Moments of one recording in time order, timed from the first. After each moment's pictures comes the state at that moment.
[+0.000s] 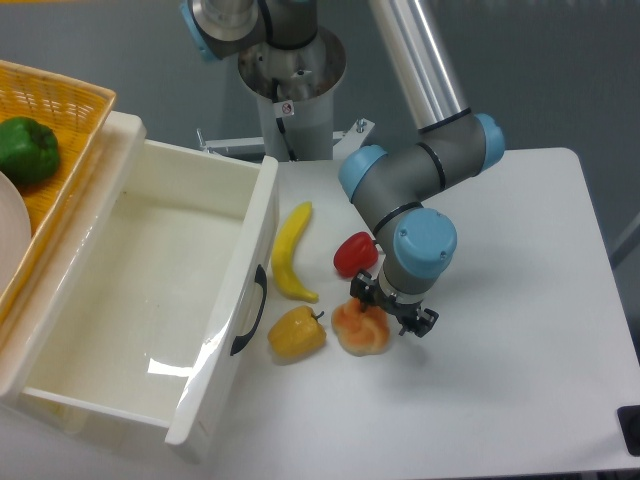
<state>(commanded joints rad) 2.54 -2.11 -1.61 -1.04 1.51 1.07</state>
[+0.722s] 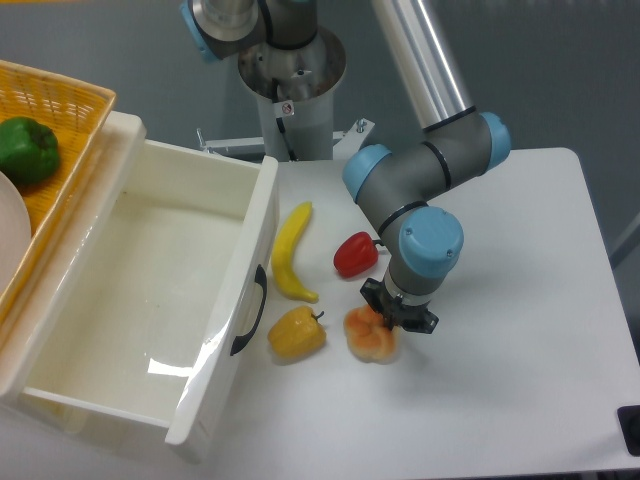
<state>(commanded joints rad) 2.55 -2.12 -1.56 -1.05 1.51 1.08</state>
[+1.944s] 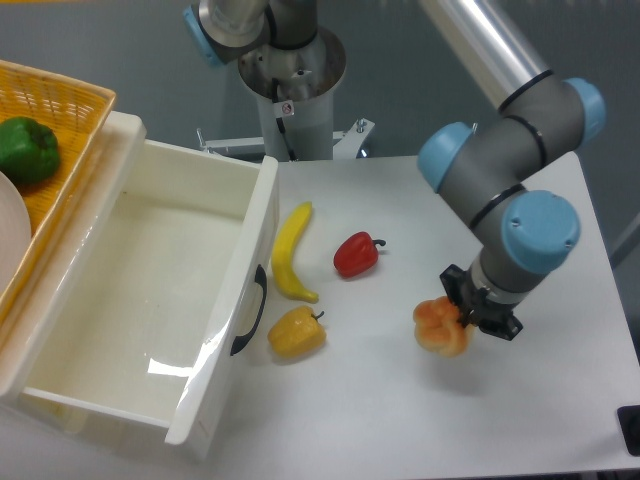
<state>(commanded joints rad) 2.65 -2.19 -1.16 -1.46 1.55 1.47</state>
